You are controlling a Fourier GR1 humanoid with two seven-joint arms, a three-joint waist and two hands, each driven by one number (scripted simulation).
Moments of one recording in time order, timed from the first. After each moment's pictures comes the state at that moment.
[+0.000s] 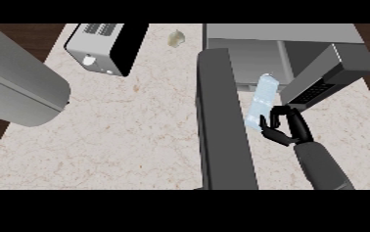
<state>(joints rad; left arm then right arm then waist) 1.19 0.17 -0.12 -2.25 0.28 -0.21 -0.82 -0.53 -0.22 -0.28 -0.28 0.45 -0.17 -1.08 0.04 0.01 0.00</state>
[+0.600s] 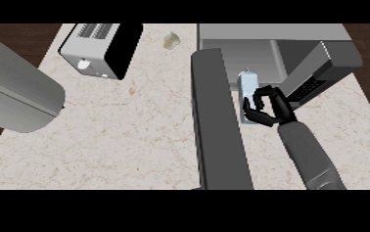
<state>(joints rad) 1.20 0.18 -0.06 -2.24 0.33 -0.24 -0.81 -0.62 -0.14 -0.22 -0.42 0.43 -0.10 -1.03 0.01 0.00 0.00</state>
